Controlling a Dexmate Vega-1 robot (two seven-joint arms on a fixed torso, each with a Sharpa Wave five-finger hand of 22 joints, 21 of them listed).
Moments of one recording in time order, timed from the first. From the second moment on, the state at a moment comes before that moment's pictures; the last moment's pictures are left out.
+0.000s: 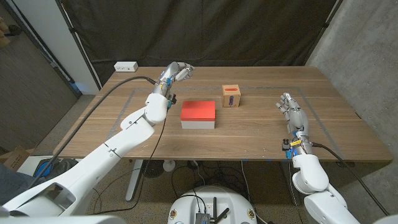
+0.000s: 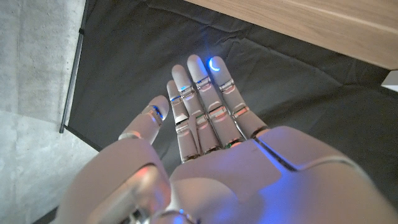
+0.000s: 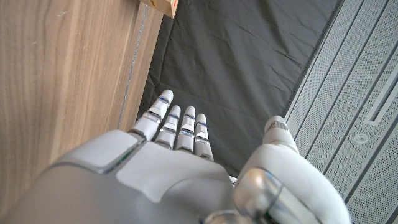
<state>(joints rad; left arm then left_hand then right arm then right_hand) 0.88 0.65 0.47 -1.94 0.16 0.26 0.40 0.38 0.08 0.83 -0.17 0.20 0.78 0.03 0.22 0.30 0.76 -0.12 0.68 0.20 0.74 -0.08 0.68 0.17 0.43 -0.02 1.10 0.29 -1.49 -0.47 -0.13 -1.89 0.32 0.46 -0.39 0.25 0.06 0.30 -0.15 0.17 0.17 0.06 0.20 0.18 0.24 0.05 0.20 0.19 0.12 0.04 0.24 0.33 0.32 0.04 0.21 0.17</state>
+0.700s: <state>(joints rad) 1.12 0.68 0.30 -1.90 -0.17 -0.07 0.34 0.27 -0.11 0.65 -0.16 0.18 0.38 0.06 0.17 0.19 0.27 0.02 0.29 0.19 0.26 -0.04 0.32 0.17 0.08 -0.04 0.79 0.16 -1.47 -0.49 -0.15 -1.86 0.35 0.48 -0.35 0.25 0.06 0.30 -0.15 0.17 0.21 0.04 0.21 0.18 0.25 0.04 0.20 0.19 0.13 0.05 0.24 0.34 0.33 0.05 0.21 0.17</state>
